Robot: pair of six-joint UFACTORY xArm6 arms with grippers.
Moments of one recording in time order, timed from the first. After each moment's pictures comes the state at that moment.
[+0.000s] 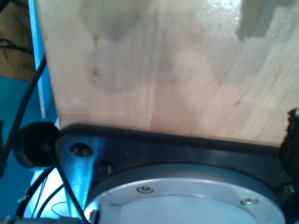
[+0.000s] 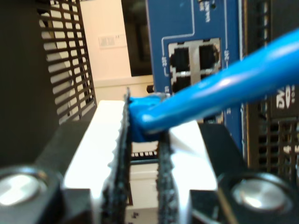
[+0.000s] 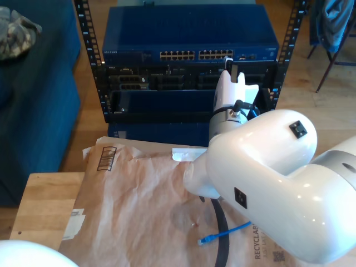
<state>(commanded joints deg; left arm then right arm) 97.3 -28.4 -6.3 4.6 60.2 -3.3 29.9 35.2 -61.4 40.8 -74.0 79.3</state>
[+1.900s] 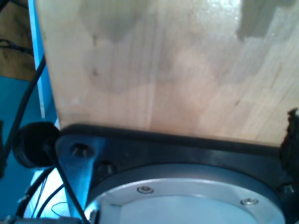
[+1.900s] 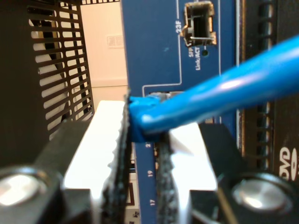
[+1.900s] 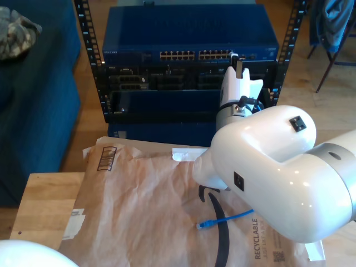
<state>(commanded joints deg) 97.3 -28.4 -6.3 4.6 60.2 -3.3 25.4 40.0 -66.5 35.0 -73.3 79.4</state>
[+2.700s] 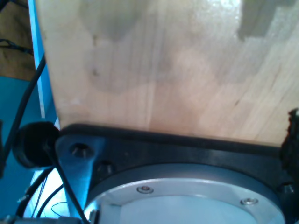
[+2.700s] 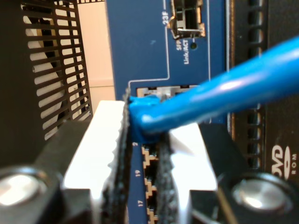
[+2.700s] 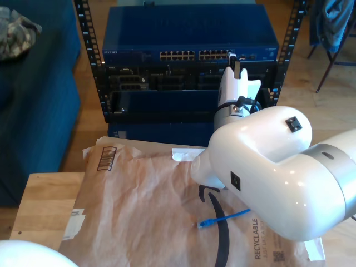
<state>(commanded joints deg) 97.3 -28.4 -6.3 4.6 60.2 -3.3 25.4 41.7 -68.5 34.5 -73.3 79.6</state>
